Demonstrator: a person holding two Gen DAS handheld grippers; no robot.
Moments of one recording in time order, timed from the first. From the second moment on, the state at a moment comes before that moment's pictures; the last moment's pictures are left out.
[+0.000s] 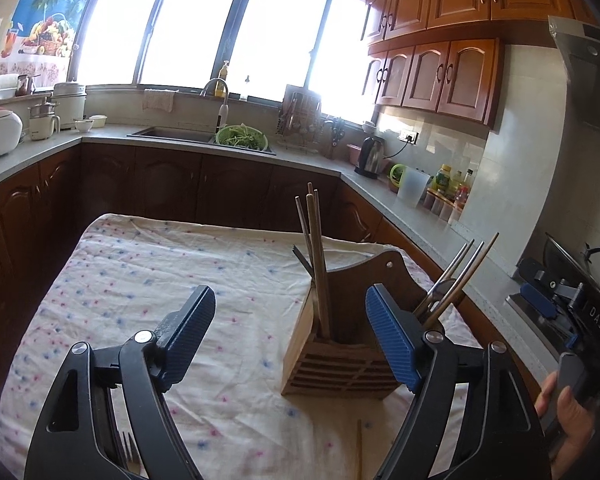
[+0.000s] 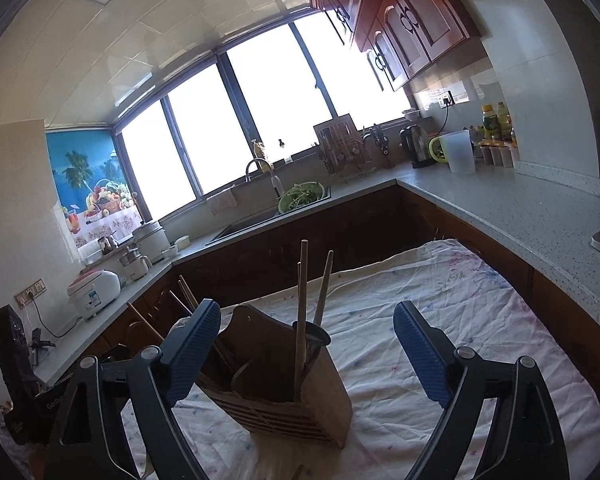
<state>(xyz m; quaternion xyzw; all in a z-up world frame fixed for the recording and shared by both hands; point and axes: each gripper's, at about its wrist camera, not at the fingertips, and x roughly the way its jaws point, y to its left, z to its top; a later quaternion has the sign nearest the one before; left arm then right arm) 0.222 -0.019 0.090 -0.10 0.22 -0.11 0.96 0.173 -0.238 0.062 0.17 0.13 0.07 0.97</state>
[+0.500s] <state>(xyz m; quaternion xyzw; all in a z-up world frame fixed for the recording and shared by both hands) 0.152 0.001 0.087 -0.11 0.22 -0.09 0.96 0.111 -0.223 0.053 0.16 0.13 0.09 0.97</state>
